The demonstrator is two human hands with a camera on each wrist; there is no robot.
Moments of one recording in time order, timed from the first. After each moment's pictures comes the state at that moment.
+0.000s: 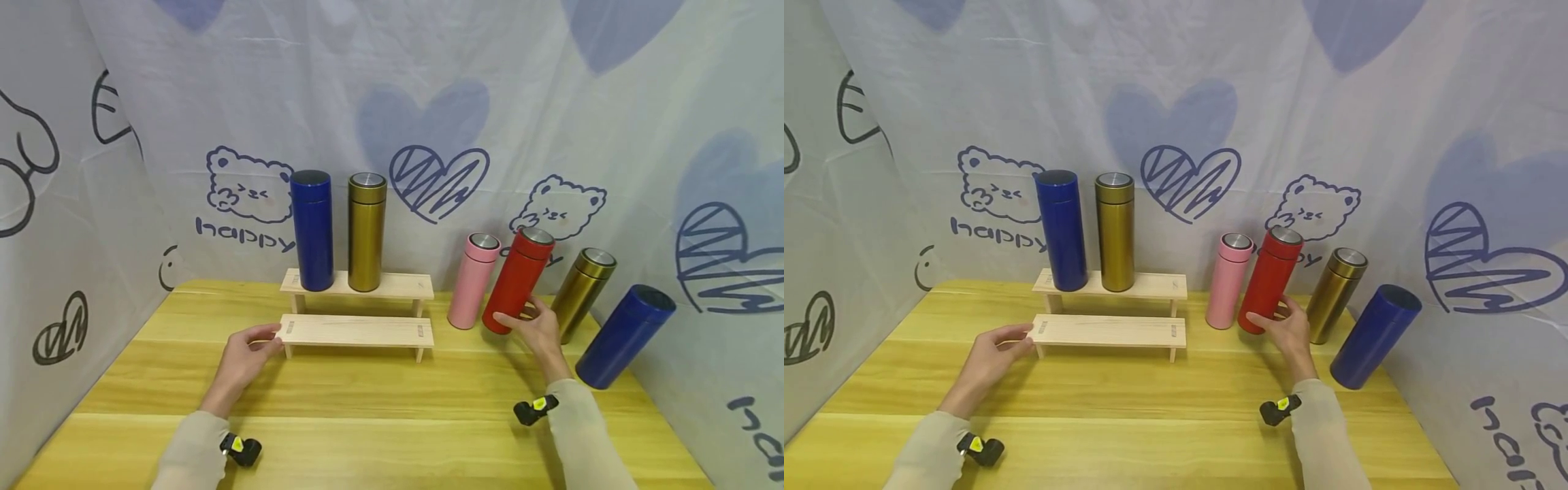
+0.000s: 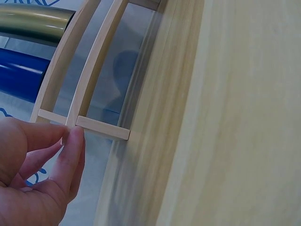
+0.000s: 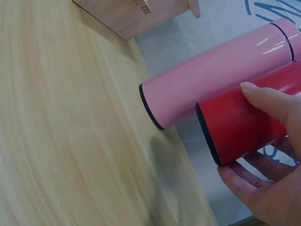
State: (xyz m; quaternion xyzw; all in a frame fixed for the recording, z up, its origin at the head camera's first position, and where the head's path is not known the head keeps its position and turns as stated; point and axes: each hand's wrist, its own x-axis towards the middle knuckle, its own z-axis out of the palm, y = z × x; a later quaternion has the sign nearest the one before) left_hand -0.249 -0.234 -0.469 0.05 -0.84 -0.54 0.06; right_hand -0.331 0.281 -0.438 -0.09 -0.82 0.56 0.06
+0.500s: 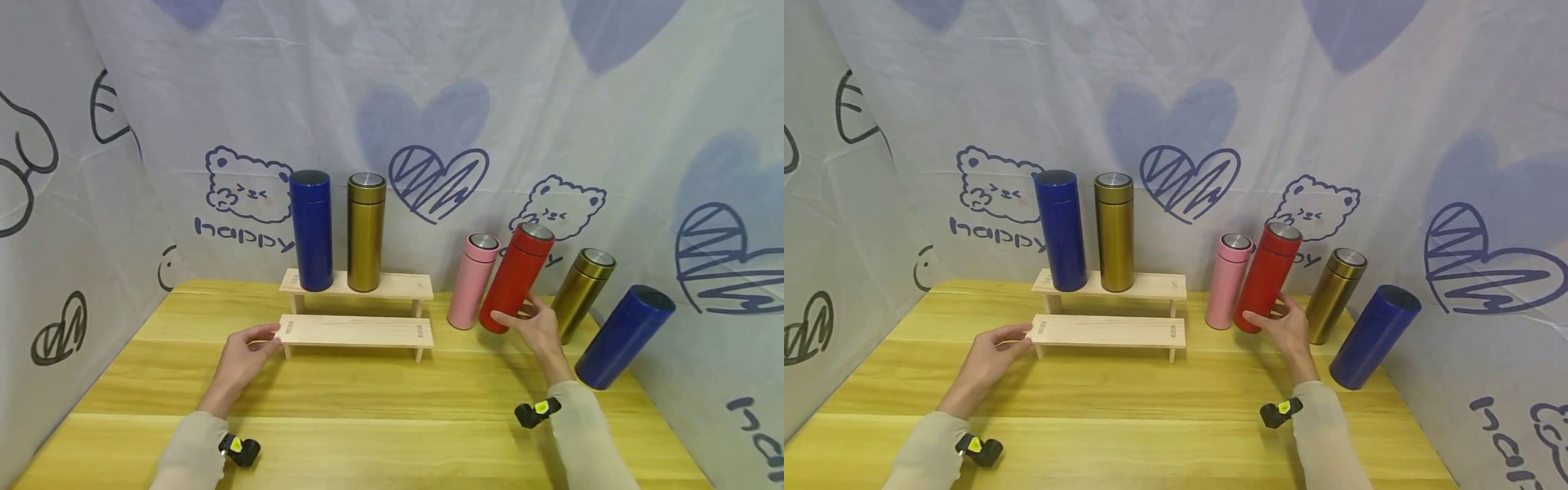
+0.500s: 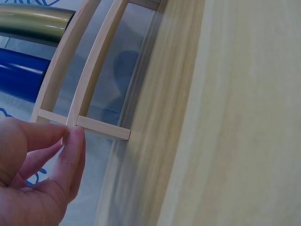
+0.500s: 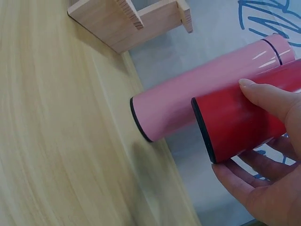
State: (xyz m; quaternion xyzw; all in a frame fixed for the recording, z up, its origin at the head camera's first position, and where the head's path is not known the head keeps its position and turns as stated) left_hand -0.248 -0.233 -0.467 0.05 -0.84 -0.54 0.05; right_hand -0.323 0.276 -0.427 -0.07 -0.83 0.55 0.06
